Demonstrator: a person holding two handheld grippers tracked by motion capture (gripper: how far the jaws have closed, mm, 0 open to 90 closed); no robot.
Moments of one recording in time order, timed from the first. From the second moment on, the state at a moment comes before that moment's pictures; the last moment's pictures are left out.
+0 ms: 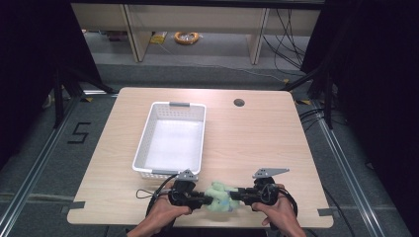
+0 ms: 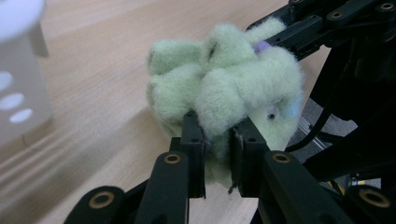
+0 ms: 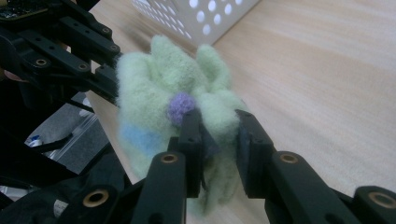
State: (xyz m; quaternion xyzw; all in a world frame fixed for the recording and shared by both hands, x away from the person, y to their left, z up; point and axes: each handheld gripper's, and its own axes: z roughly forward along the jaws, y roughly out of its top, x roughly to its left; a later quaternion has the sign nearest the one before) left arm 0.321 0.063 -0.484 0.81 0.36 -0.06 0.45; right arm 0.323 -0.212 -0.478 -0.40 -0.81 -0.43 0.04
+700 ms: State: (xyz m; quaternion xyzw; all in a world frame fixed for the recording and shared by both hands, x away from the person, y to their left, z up) left arm 0.336 0.110 -0.417 0.81 0.37 -0.03 0.46; right arm 0.343 -0.174 -0.420 -0.35 -0.80 -0.48 0.02
